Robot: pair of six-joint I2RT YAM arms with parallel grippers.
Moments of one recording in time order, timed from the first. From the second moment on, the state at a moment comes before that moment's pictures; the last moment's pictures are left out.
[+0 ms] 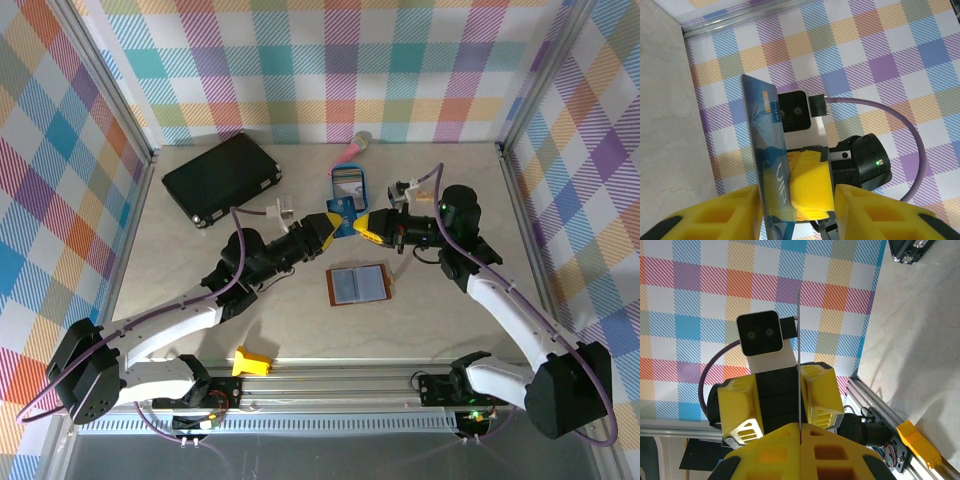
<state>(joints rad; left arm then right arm) -0.81 1.18 0.73 0.57 0.21 -1.32 0.37 1.13 0.84 0.17 -1.04 1.25</state>
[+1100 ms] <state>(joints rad) -0.81 1.17 0.78 0.43 0.24 -1.26 0.31 1.11 0.78 0.17 -0.95 1.36</state>
